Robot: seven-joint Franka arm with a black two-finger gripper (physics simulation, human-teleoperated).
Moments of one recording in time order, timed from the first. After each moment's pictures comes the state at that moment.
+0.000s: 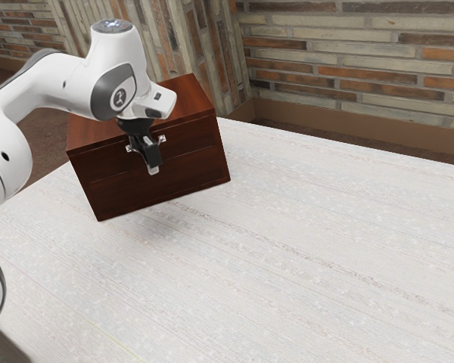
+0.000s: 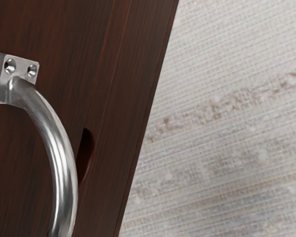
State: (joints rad) arm 0.42 0.50 -0.17 -1.11 0.32 1.76 0.60
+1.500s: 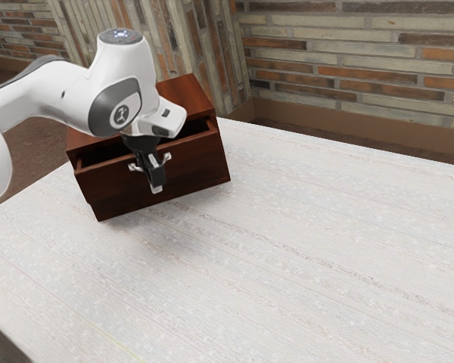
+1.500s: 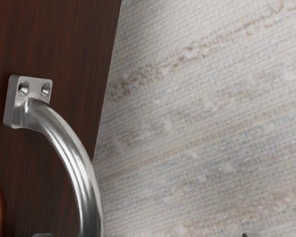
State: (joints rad) arm 0.37 0.25 -0.18 -1.47 0.32 1.84 0.56
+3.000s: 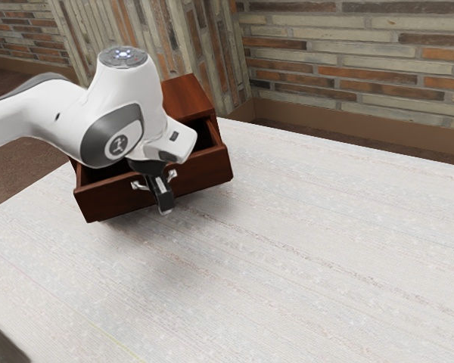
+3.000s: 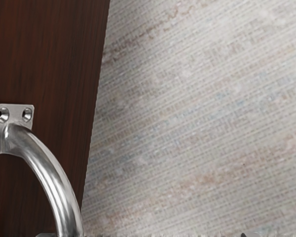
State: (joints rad) arm 0.35 0.04 -0.23 -1.77 0.31 1.95 0.50
